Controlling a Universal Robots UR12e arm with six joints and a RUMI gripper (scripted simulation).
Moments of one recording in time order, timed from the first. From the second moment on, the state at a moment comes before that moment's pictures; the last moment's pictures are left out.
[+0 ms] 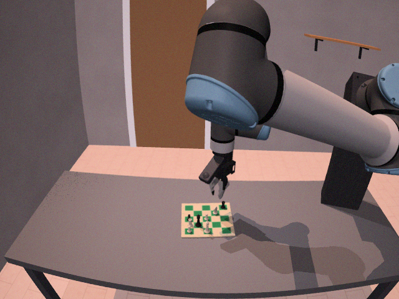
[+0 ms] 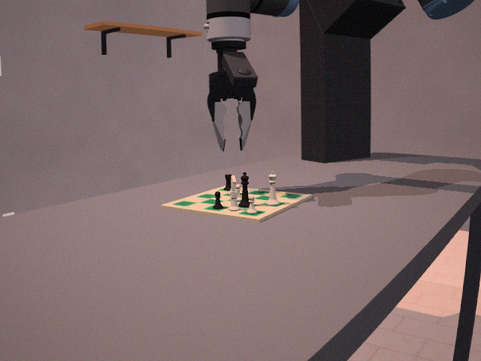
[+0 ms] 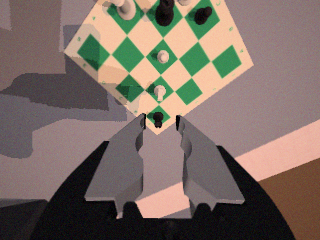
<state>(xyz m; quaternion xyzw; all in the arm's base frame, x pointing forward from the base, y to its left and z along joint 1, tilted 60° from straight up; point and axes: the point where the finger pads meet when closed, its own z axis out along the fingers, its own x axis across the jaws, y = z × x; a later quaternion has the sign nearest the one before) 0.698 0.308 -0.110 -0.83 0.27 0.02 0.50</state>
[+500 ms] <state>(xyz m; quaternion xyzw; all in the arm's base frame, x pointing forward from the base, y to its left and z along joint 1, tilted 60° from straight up) 0.695 0.299 -0.105 -0.83 0.27 0.03 0.50</state>
